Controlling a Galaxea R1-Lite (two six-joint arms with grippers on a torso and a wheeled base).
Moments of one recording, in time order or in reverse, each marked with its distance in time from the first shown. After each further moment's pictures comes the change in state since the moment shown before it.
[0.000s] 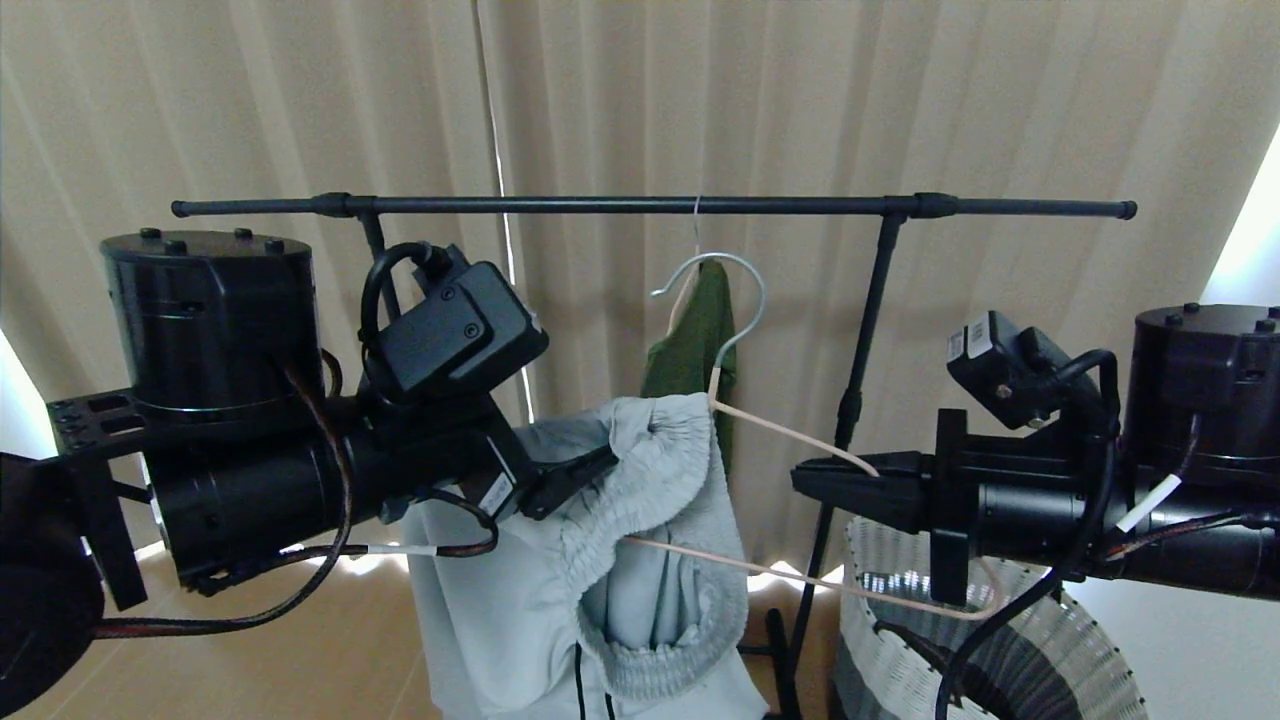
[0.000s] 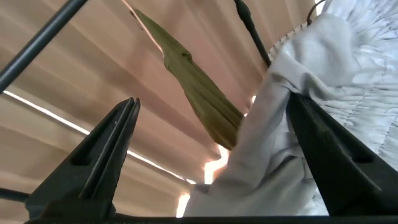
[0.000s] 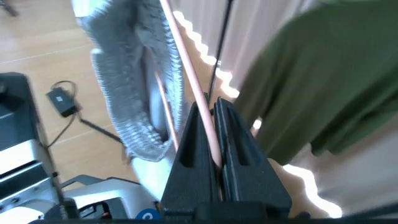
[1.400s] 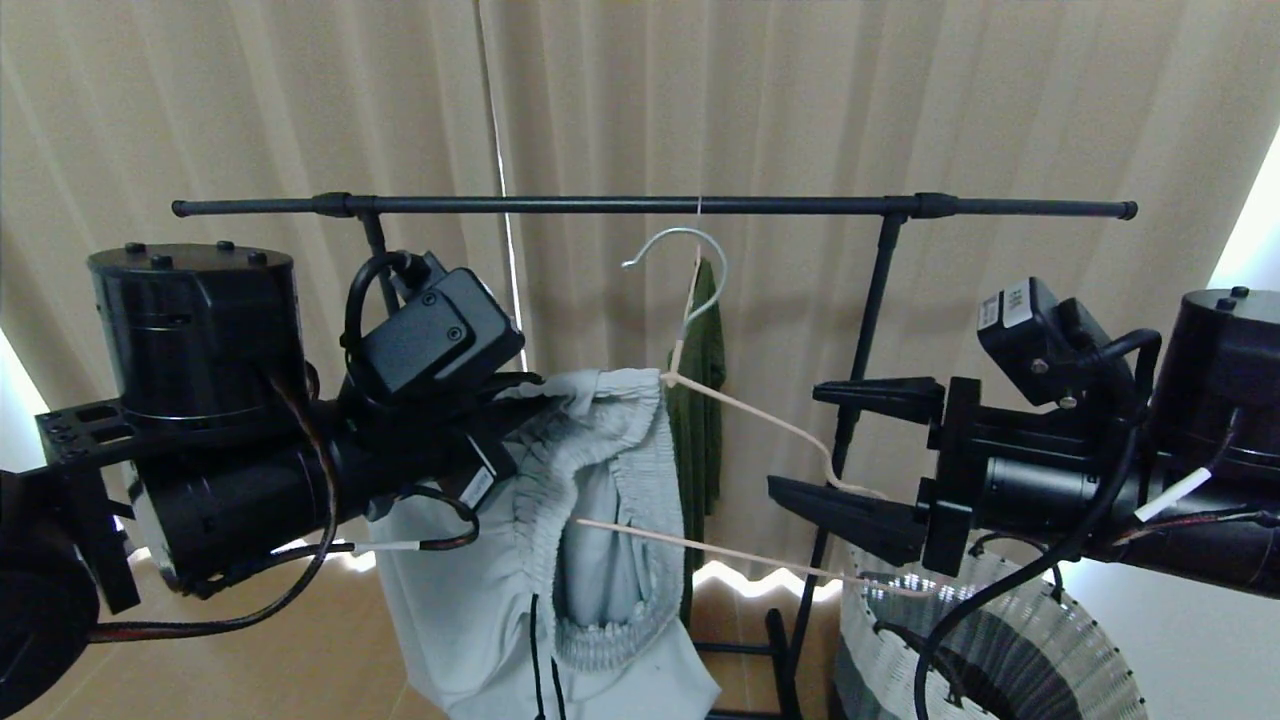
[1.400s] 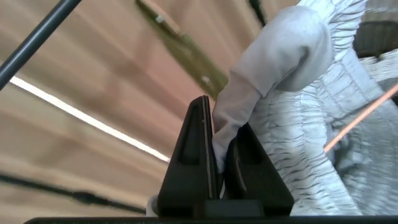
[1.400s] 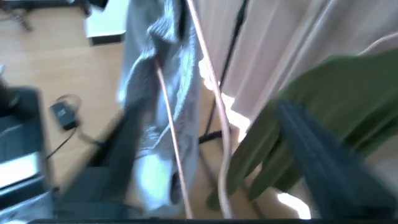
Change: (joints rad) left arm 0.046 -0.006 0.036 -0.034 0.078 0.003; right arm 0.001 -0.001 0.021 -0.148 -0.048 -0.001
